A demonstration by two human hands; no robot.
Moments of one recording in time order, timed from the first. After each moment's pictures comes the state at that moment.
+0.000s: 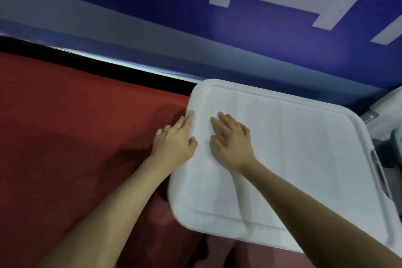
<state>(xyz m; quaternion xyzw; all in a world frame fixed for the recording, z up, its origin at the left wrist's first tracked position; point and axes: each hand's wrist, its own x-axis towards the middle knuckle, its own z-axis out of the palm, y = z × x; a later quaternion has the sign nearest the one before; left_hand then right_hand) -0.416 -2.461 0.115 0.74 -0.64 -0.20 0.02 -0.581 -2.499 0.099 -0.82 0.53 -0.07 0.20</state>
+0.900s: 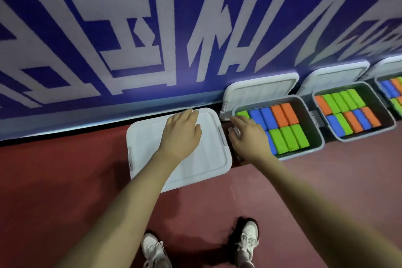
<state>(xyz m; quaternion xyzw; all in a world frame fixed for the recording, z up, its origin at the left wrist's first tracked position) -0.645 -2.435 0.600 0.56 -0.80 -0.21 0.04 -0.837 -2.395 0.570 -0.67 0.72 -0.14 0.13</state>
